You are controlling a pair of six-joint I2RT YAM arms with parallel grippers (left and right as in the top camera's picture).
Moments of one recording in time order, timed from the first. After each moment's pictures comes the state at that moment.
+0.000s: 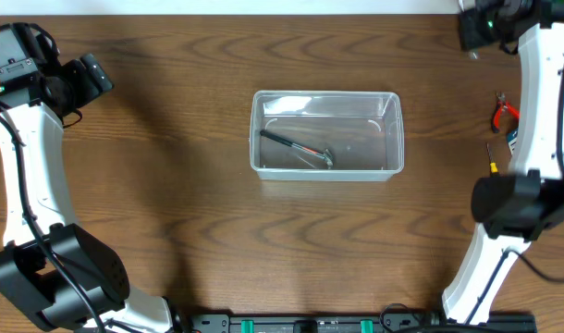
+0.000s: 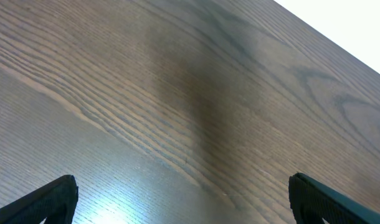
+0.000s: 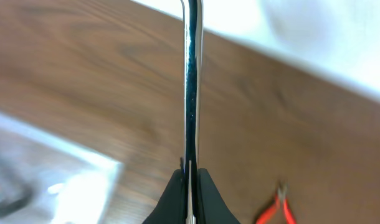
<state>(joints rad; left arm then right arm) 0.38 1.73 1.59 -0.78 0.09 -0.22 -0.07 2.14 2.50 -1.30 -0.19 -0.41</state>
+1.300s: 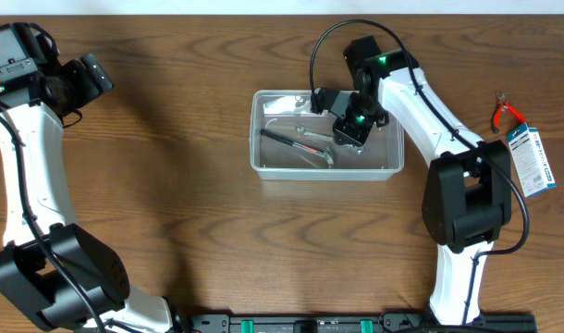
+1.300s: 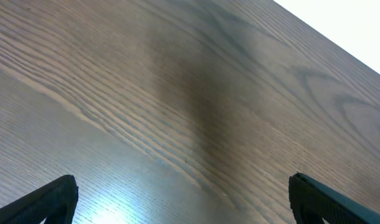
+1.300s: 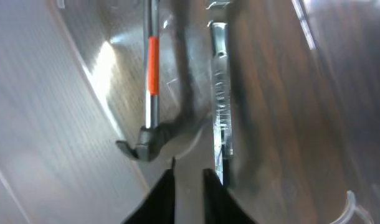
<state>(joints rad) 0.38 1.73 1.59 -0.78 0.09 -0.22 0.32 2.14 1.77 -1.14 -0.28 -0.74</state>
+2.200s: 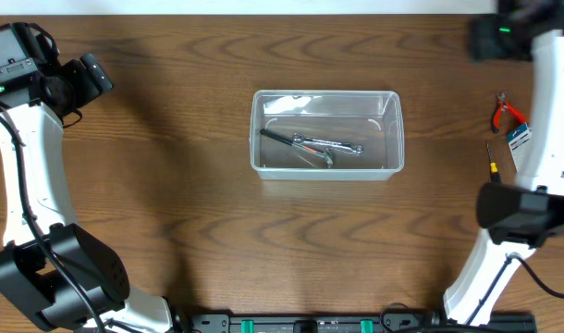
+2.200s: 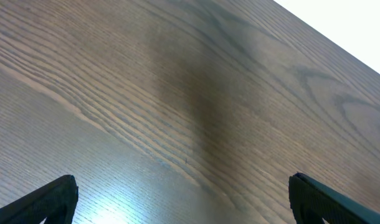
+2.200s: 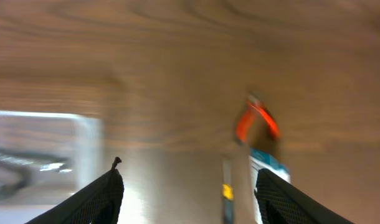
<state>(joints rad) 0.38 1.73 1.59 -0.79 0.09 -0.22 -0.17 2.13 2.57 -1.55 0.03 -0.16</state>
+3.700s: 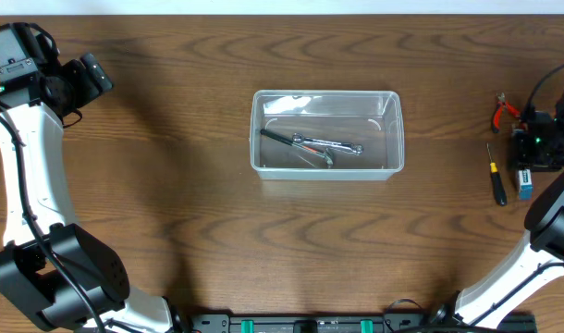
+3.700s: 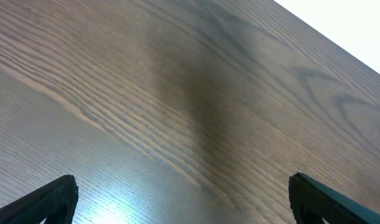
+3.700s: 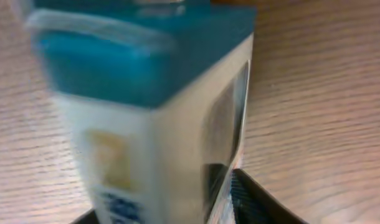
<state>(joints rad) 0.38 1.73 1.59 -0.78 0.09 -0.22 -0.55 2.13 1.62 -1.06 0.05 -0.43</state>
